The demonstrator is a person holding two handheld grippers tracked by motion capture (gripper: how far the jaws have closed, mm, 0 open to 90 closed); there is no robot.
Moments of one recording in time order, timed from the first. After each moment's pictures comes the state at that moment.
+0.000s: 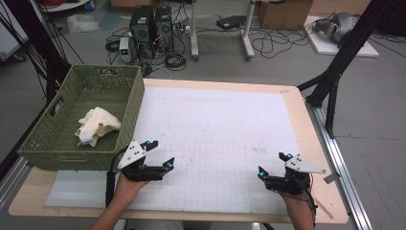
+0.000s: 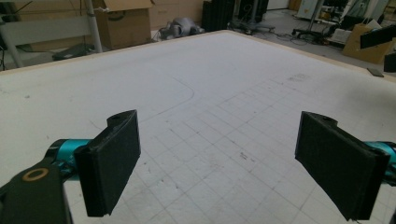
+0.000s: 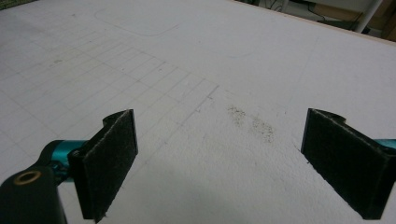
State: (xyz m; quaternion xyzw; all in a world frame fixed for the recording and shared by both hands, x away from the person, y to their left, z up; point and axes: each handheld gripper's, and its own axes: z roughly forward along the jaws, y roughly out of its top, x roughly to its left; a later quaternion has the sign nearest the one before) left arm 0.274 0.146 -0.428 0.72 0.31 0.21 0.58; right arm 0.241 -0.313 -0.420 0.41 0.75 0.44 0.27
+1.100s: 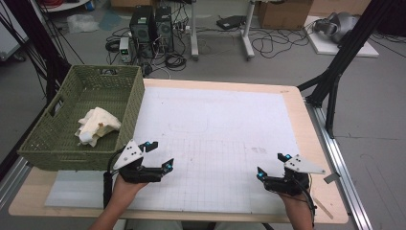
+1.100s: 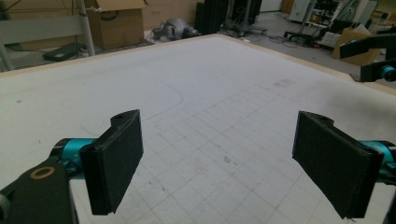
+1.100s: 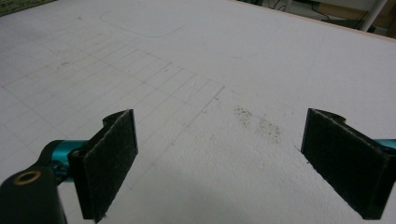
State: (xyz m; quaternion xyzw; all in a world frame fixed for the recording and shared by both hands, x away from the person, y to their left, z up) left arm 0.264 0.147 -0.410 0.72 0.31 0.20 0.59; right arm 0.240 -0.311 -0.420 0.41 0.75 0.45 0.27
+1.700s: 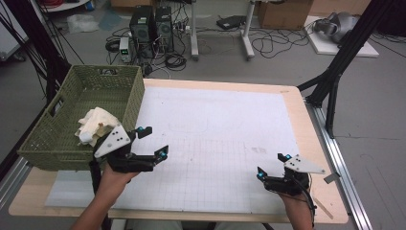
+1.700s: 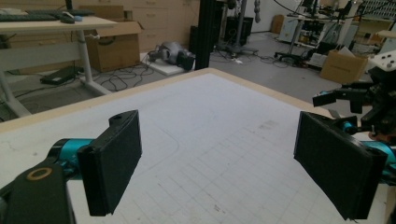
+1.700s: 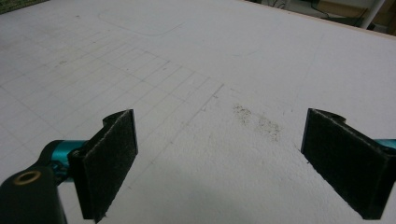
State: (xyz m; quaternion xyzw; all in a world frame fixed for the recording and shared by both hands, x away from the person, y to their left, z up) left arm 0.264 0.161 -0.341 0.70 0.29 0.20 0.62; right arm 0.241 -0.311 -0.421 0.41 0.75 0.44 0.27
